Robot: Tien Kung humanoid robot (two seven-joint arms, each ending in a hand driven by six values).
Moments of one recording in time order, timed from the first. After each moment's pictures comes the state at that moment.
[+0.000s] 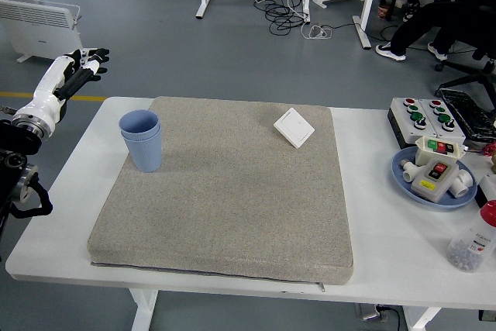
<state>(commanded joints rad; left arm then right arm) -0.63 0.32 -1.50 -1.05 1.24 -0.09 0.04 0.12 -0.14 1.09 0.18 -1.00 0.08 -0.20</state>
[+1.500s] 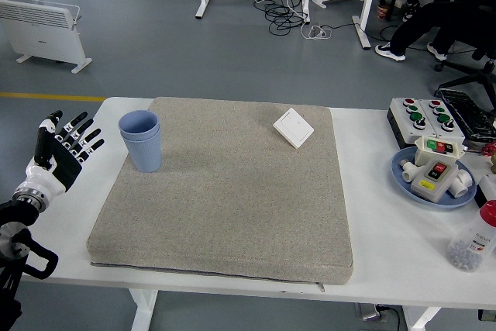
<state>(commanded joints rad) -0.47 0.23 -1.59 -0.94 0.64 -0.21 0.06 0.14 -0.13 1.10 0.18 -1.01 0.08 -0.20</state>
